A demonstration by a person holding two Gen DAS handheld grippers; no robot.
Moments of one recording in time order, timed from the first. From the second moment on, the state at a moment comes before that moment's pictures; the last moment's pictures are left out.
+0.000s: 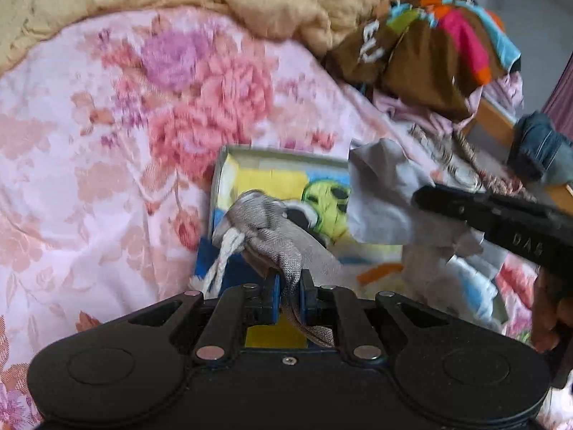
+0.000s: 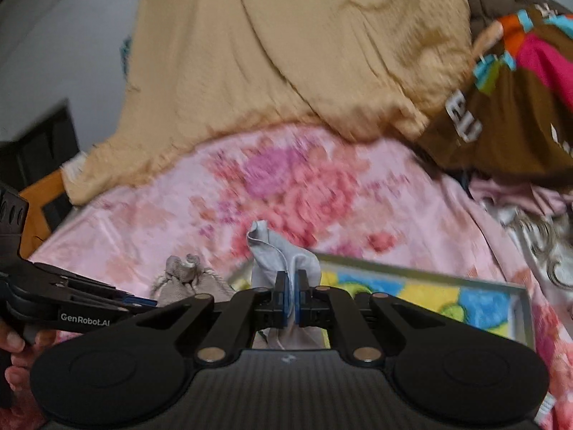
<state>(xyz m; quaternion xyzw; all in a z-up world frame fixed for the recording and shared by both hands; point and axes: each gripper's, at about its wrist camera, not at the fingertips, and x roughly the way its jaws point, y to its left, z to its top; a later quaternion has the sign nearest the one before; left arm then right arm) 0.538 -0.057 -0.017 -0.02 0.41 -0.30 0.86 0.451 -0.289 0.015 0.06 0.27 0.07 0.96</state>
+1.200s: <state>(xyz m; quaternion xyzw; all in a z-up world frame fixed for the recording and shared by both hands) 0.436 -0.021 0.016 -0.01 0.29 -0.26 0.92 0.375 -0.275 0.031 0.05 0.29 0.00 0.95</state>
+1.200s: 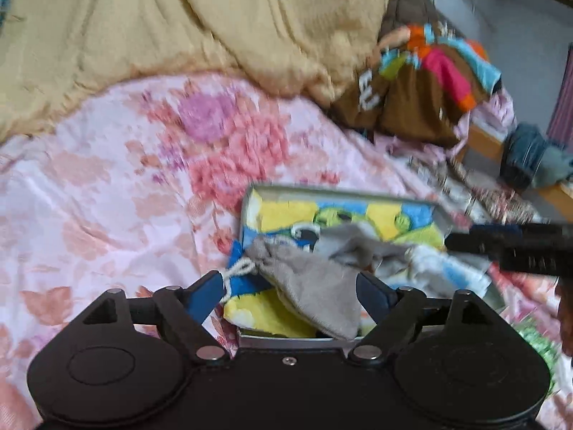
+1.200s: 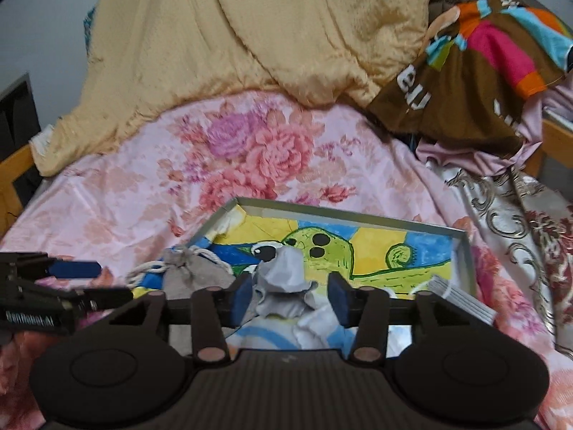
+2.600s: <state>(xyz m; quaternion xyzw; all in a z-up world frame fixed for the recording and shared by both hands) 0.235 0.024 -0.008 0.01 0.30 -0.30 0.91 0.135 -0.233 0.009 0.01 0.28 0.04 0.96</state>
